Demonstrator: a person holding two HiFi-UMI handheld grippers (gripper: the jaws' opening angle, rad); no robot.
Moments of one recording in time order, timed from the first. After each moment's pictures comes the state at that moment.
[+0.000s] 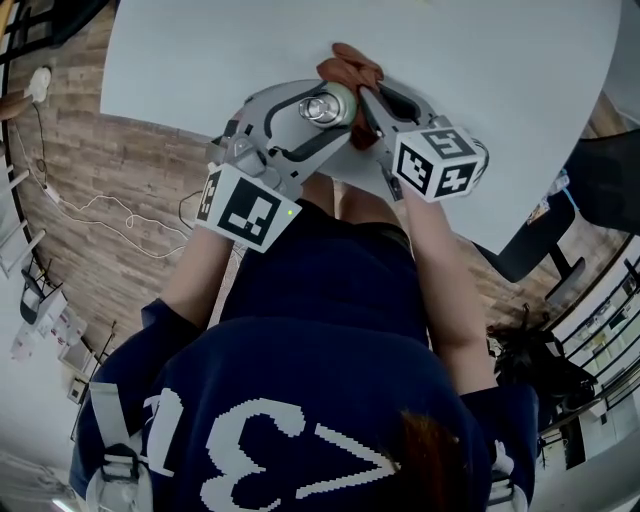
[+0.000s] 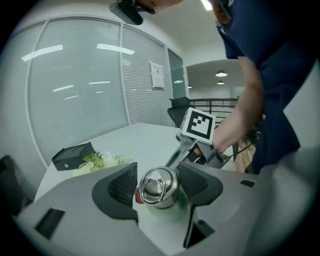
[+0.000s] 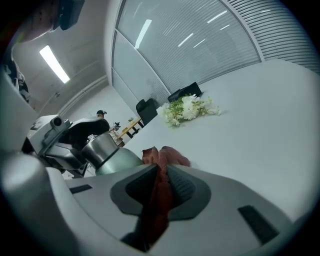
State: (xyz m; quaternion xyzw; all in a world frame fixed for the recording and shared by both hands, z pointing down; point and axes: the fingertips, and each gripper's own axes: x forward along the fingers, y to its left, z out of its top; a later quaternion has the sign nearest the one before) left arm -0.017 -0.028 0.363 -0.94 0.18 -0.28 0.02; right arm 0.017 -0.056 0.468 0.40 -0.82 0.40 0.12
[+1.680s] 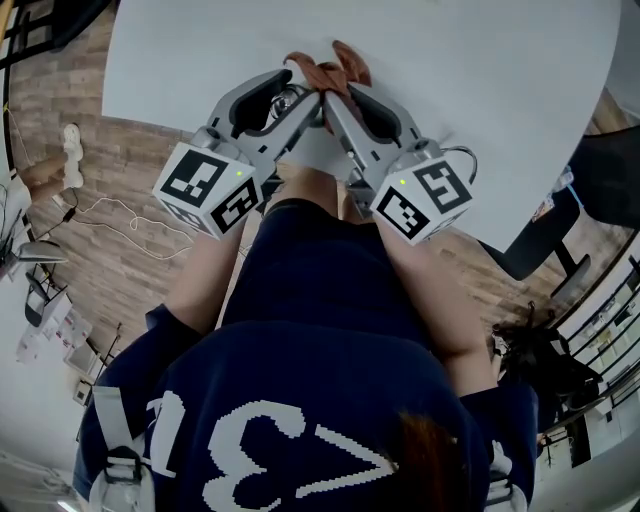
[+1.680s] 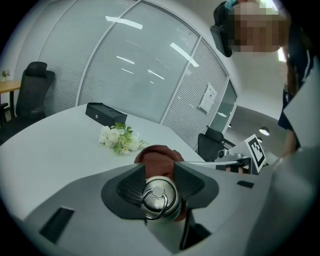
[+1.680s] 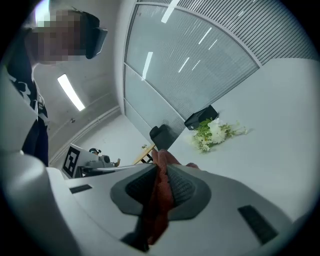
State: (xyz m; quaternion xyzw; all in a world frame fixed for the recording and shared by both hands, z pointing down) left arm -0.065 -0.071 0.363 -0.89 0.32 -0.15 -0.27; right arm -0.029 -0.056 0.372 0.39 -0.84 0.37 -0.06
